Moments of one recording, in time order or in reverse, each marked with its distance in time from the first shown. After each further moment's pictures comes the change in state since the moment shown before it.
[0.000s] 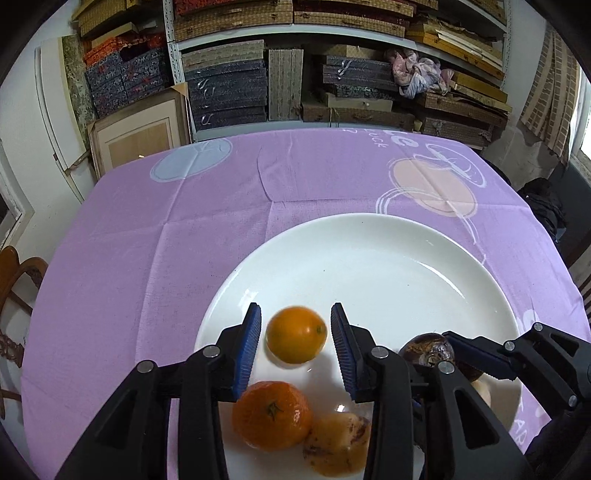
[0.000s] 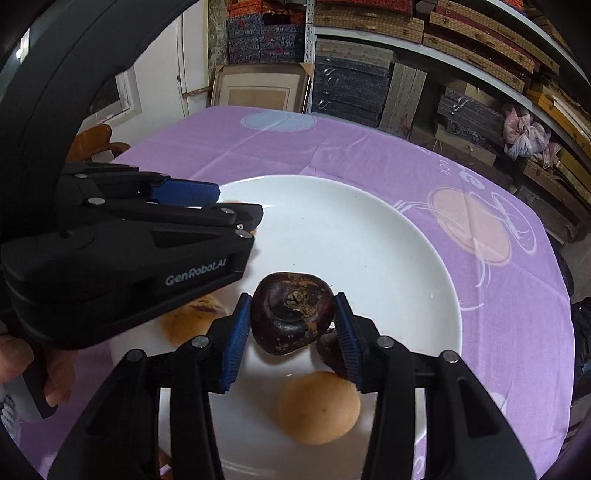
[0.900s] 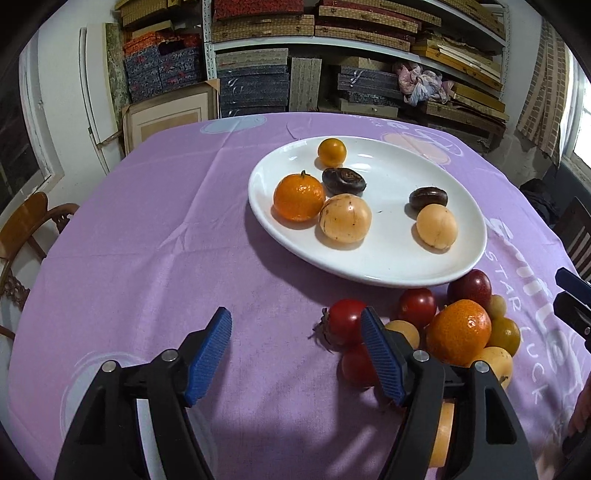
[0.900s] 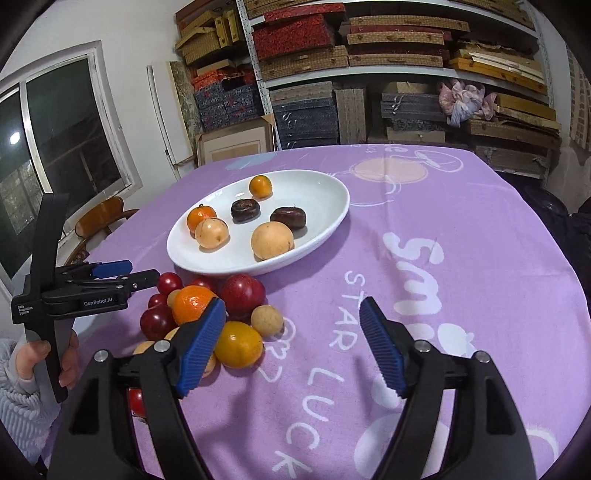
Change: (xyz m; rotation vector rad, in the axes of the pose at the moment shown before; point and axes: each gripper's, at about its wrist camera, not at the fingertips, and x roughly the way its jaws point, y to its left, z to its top) left arm -0.096 0.007 -0.163 -0.079 -0.057 0.035; right arm -0.152 -0.047 -0.179 0.272 -0.251 0.062
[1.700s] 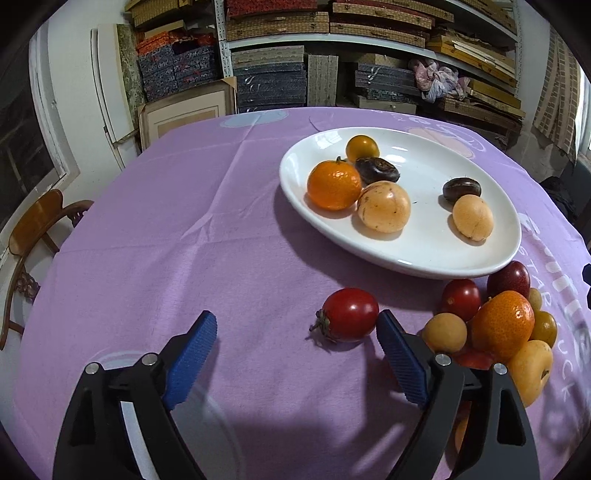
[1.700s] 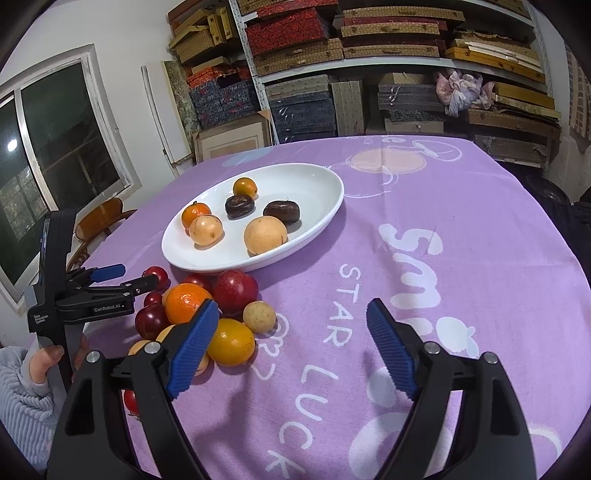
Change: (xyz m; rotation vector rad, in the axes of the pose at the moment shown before) left arm 0.009 0.017 -0.010 -0.007 0.008 0.064; right arm 0.005 -0.006 0.003 0.030 0.022 0.009
